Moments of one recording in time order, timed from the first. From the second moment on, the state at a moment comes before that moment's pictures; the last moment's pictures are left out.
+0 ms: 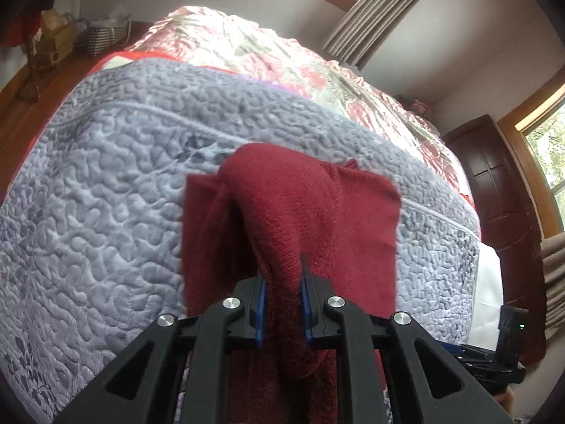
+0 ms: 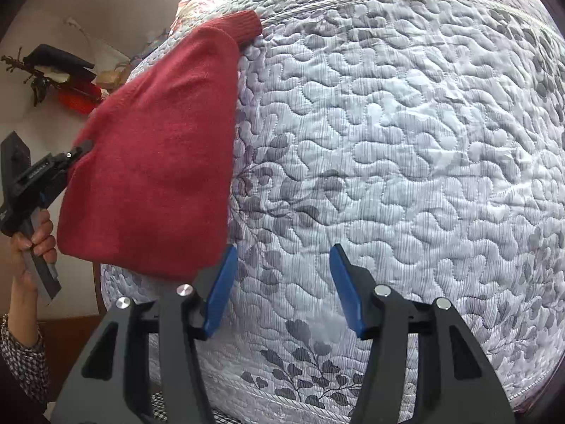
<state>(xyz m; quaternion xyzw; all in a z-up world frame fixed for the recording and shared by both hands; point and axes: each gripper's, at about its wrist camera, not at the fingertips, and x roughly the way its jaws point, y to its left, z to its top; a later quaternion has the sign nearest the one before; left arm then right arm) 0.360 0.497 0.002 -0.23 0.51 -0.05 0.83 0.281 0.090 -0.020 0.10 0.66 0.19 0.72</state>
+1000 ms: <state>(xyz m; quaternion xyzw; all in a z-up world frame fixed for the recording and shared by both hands) 0.284 0.490 -0.049 -0.22 0.59 -0.04 0.78 0.275 0.168 -0.049 0.06 0.69 0.21 0.69</state>
